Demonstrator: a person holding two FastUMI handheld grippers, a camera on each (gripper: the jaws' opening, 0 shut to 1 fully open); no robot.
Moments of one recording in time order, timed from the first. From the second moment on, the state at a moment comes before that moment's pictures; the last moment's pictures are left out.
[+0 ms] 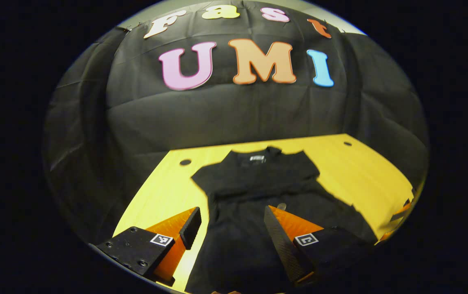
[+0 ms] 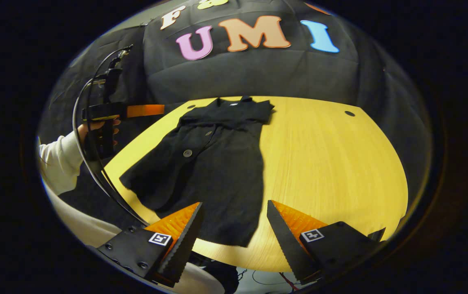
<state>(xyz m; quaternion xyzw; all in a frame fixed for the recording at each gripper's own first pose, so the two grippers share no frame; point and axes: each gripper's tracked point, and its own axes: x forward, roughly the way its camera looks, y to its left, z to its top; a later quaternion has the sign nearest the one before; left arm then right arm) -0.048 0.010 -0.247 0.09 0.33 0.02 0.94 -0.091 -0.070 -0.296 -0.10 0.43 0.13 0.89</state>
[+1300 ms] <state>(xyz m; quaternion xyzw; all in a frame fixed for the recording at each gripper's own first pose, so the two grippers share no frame) -0.214 0.018 -0.339 0.06 0.50 0.04 0.86 -0.103 -0.040 -0.346 -0.16 0.48 0.16 0.84</state>
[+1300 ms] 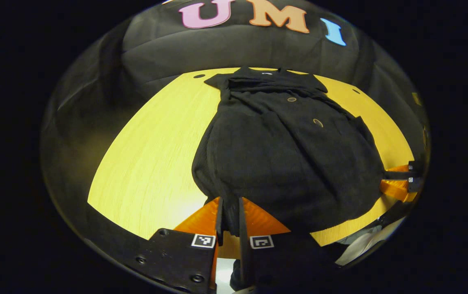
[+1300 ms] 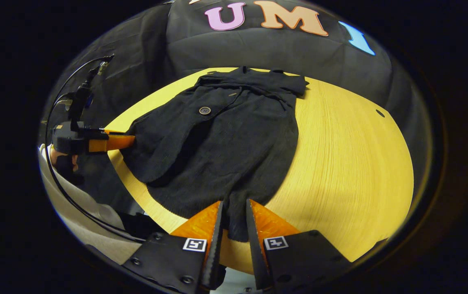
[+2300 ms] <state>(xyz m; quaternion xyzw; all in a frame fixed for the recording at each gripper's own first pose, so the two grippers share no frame) -0.023 0.002 -0.248 -0.04 0.38 -0.04 0.92 0.038 0.021 -0.226 -0.14 0.34 0.08 0.92</state>
